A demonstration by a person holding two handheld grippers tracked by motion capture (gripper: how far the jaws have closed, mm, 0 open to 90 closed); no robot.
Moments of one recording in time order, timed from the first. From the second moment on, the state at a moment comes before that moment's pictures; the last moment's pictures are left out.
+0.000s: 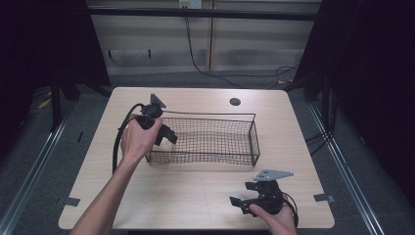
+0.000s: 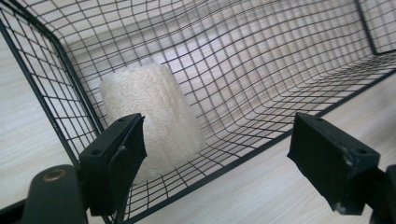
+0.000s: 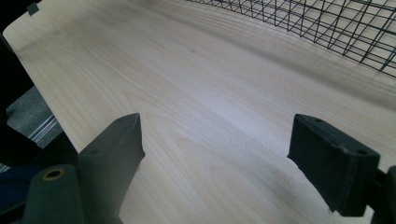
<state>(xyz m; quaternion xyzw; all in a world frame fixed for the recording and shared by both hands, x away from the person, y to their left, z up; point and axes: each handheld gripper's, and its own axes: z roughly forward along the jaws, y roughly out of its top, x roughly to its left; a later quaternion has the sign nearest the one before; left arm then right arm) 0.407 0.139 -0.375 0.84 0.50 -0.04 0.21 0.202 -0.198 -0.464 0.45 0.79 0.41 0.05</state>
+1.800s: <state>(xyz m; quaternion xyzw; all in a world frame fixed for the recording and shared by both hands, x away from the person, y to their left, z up) 0.298 0.248 -0.396 0.83 0.42 0.01 0.37 0.204 -0.198 -0.466 0.46 0.79 0.40 0.06</state>
